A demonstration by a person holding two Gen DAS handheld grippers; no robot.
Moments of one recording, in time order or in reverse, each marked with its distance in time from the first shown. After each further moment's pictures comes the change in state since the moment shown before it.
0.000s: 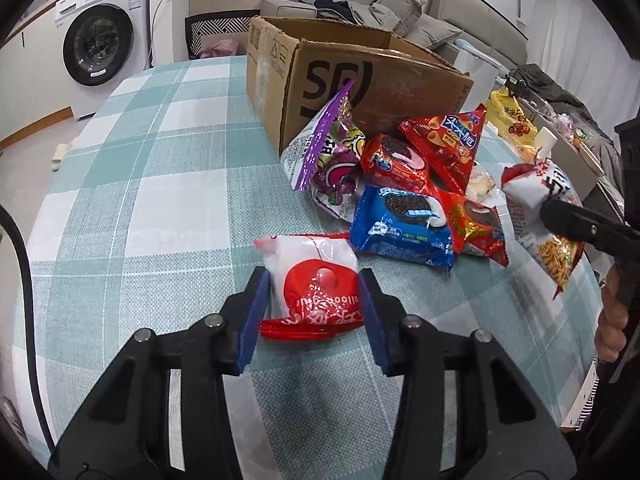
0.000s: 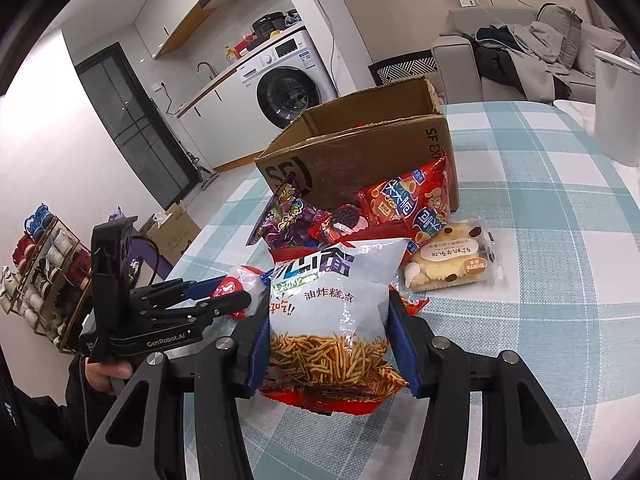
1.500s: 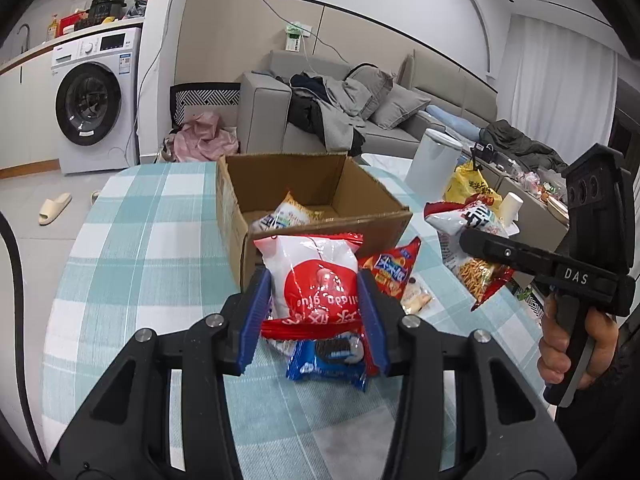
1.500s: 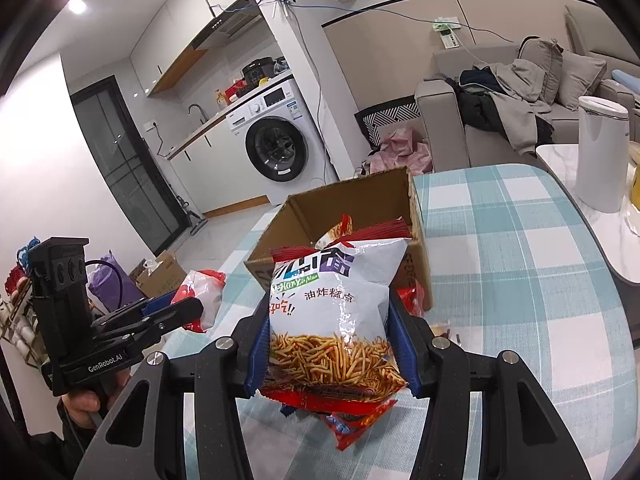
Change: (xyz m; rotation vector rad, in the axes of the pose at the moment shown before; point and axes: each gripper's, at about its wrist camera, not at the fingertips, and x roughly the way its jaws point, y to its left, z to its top) left arm -0.081 -0.038 0.078 0.020 -0.272 -0.083; right arm -0.033 -0.002 0.071 0.016 -0.173 -0.050
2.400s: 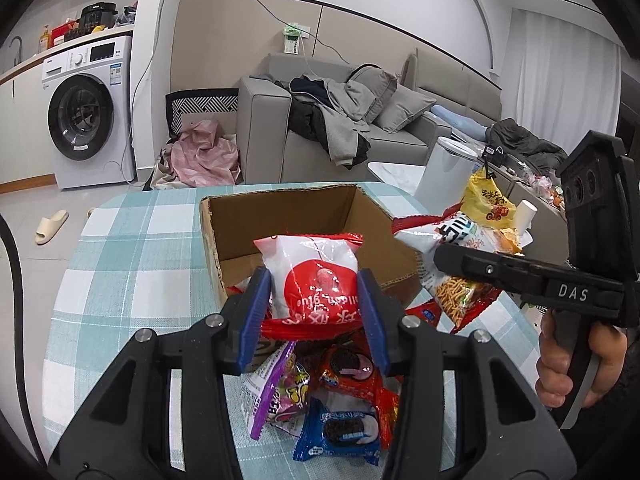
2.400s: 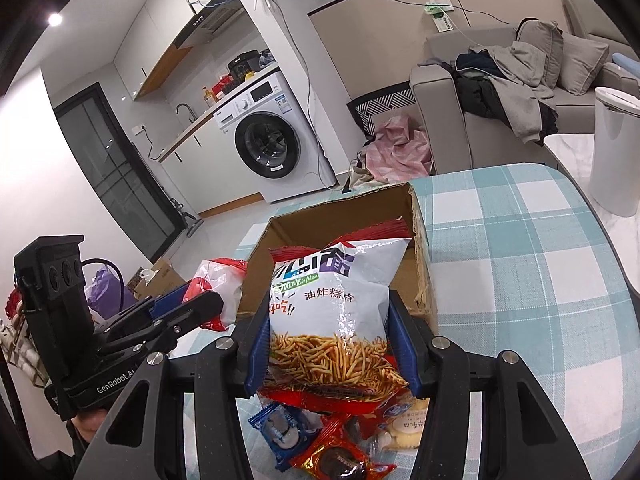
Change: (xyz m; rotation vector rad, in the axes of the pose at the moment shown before) left arm 0.070 -0.001 0.066 0.022 0.009 0.020; right arm 0.060 -0.013 0.056 0.053 0.058 -0.003
